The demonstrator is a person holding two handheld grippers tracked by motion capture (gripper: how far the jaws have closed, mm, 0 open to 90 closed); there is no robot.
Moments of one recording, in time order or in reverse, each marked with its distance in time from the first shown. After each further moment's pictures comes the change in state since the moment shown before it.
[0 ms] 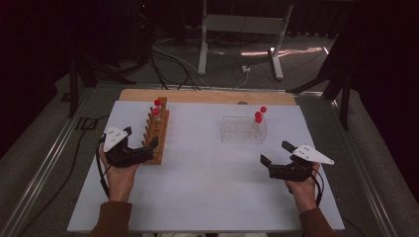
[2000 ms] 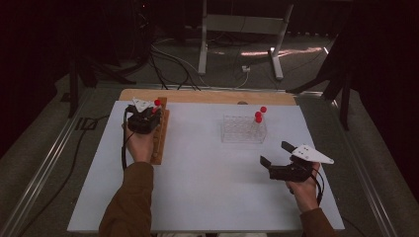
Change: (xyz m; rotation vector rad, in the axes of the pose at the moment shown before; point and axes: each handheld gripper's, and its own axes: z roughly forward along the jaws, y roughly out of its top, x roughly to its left) left arm 0.022 0.027 0.121 0.171 0.196 0.026; right arm 0.000 0.002 -0.001 0.023 0.015 -0.022
